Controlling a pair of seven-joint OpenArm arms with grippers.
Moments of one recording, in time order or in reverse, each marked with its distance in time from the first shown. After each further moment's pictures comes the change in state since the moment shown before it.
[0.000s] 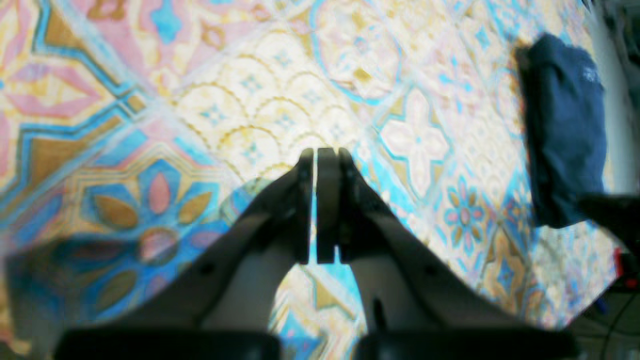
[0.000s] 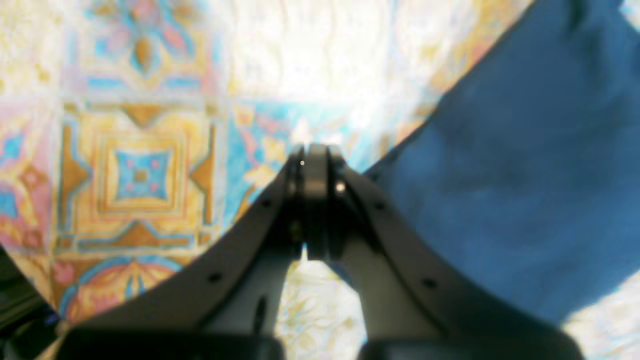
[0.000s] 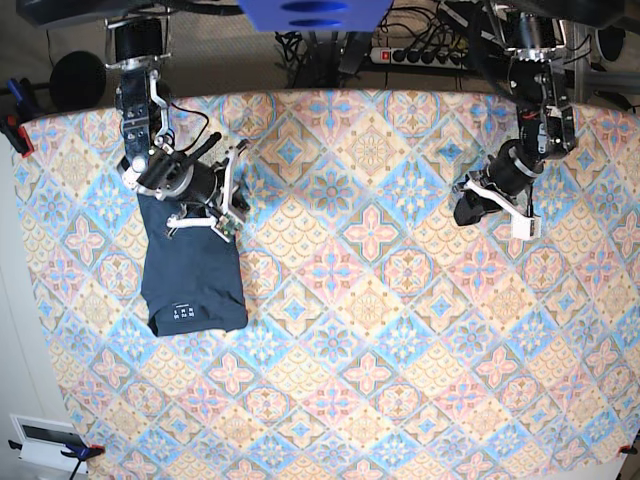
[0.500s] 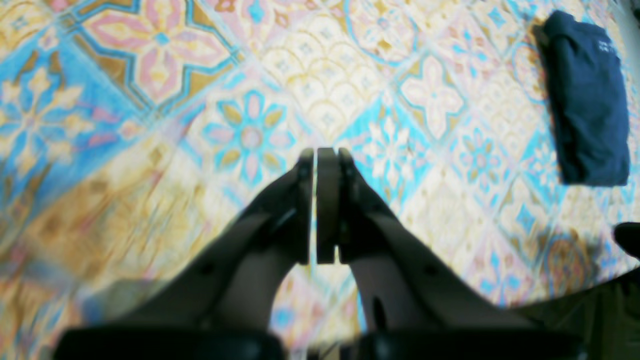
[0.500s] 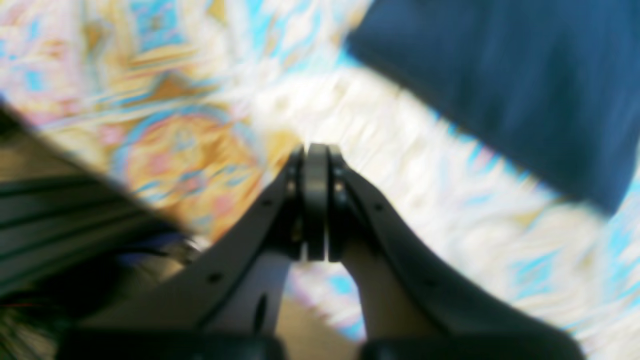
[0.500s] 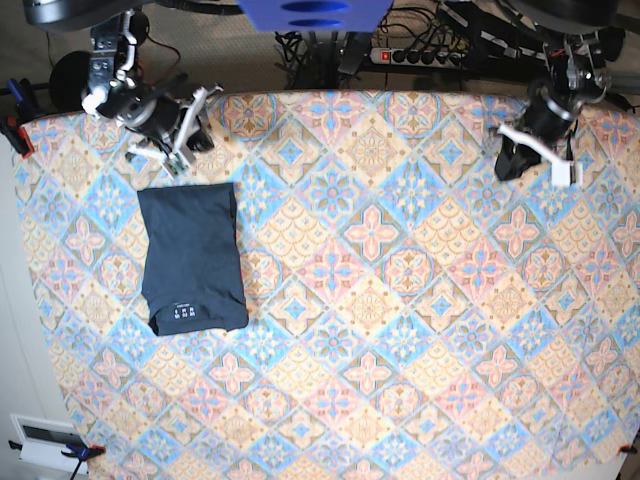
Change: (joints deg) left arm 20.1 -0.1 -13.5 17.9 -0.3 -0.3 0.0; right arm -20.7 -0.2 16.7 5.8 12.5 0.0 -0.2
